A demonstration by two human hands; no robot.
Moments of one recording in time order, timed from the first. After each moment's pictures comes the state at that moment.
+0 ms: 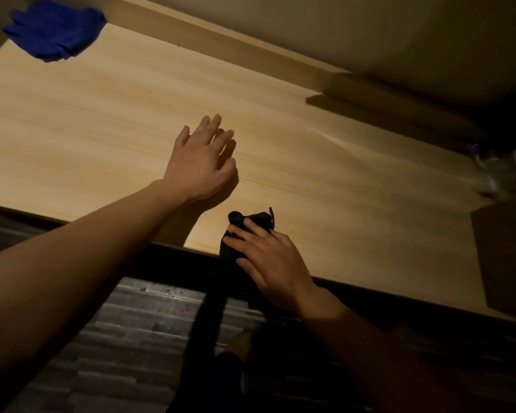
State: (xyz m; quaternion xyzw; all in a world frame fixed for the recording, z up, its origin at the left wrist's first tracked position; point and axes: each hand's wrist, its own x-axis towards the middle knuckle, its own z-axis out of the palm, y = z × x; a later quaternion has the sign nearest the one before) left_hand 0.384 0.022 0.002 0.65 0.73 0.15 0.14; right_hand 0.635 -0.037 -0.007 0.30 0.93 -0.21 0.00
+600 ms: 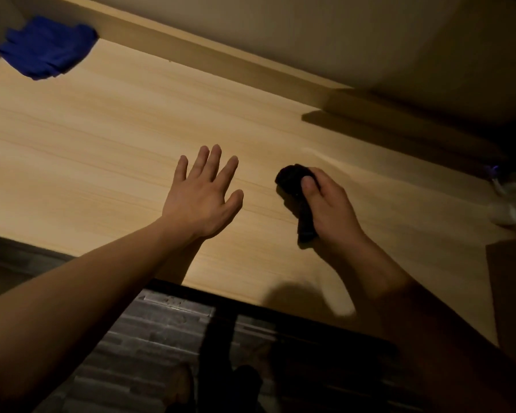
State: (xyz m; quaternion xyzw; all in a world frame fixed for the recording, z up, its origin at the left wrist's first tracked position) left_hand 0.430 0.037 -0.014 0.63 0.76 0.05 0.12; right_hand 0.665 0.107 0.057 0.49 0.65 -0.54 -0.23
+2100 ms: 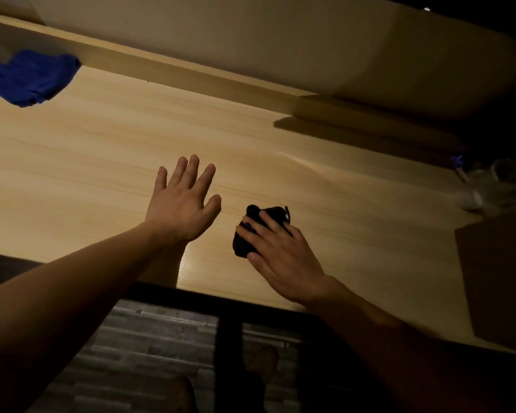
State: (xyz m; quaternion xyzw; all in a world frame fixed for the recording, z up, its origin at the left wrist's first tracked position) left_hand 0.434 0.039 -0.012 0.63 0.77 0.02 0.12; right_hand 0.705 0.055 0.000 0.31 0.94 -0.14 0.04
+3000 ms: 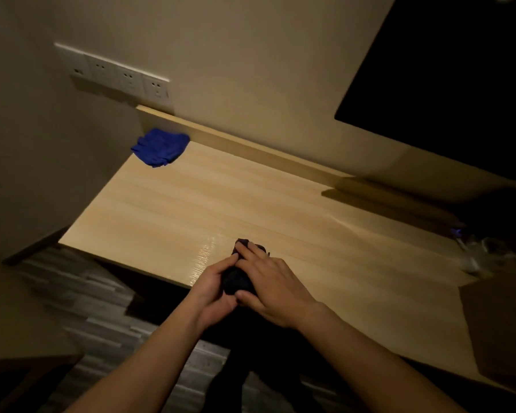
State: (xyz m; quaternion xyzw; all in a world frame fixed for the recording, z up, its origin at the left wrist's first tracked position) left_hand 0.392 -0.118 0.106 -0.08 0.38 0.58 0.72; right_hand 0.545 -0.043 0.130 0.23 0.95 -0.20 0.01
